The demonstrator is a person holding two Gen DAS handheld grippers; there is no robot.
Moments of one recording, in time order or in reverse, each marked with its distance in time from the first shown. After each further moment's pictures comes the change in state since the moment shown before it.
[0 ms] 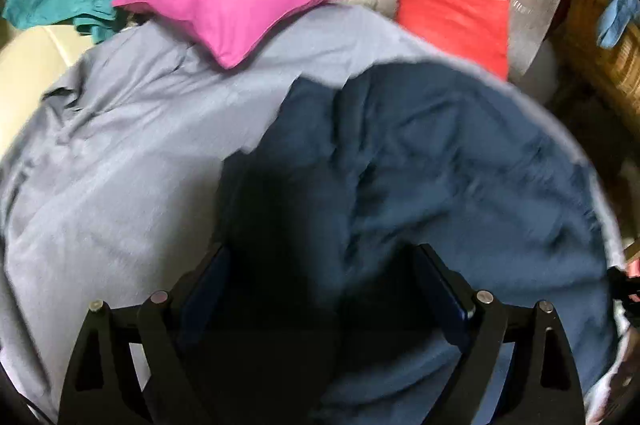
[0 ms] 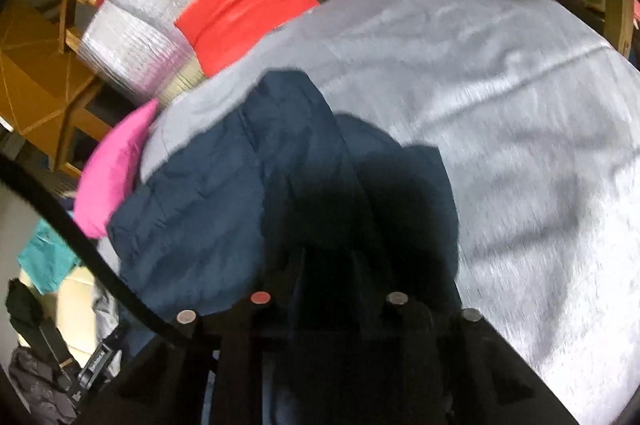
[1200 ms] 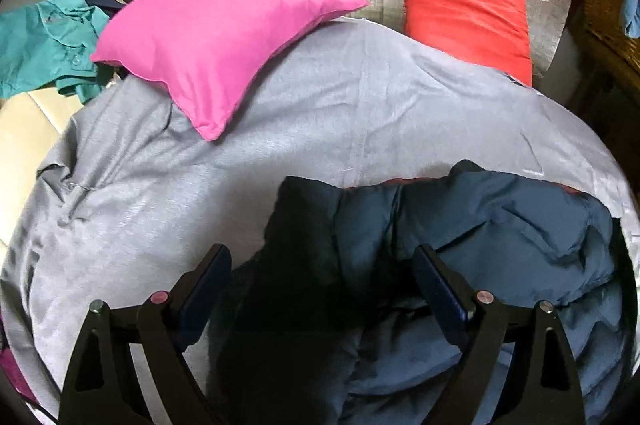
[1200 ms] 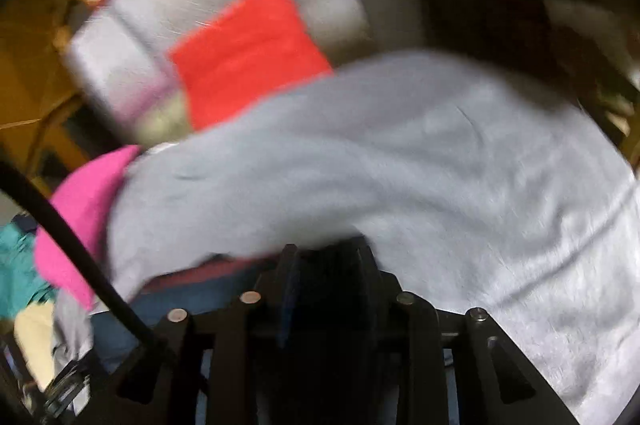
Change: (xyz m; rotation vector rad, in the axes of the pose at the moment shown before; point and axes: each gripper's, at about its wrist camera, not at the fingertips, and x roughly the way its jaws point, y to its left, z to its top) left arm 0.032 -0.032 0.075 0.111 -0.002 0.162; right arm 0.038 0.076 0.084 -0.153 -0.190 -0.114
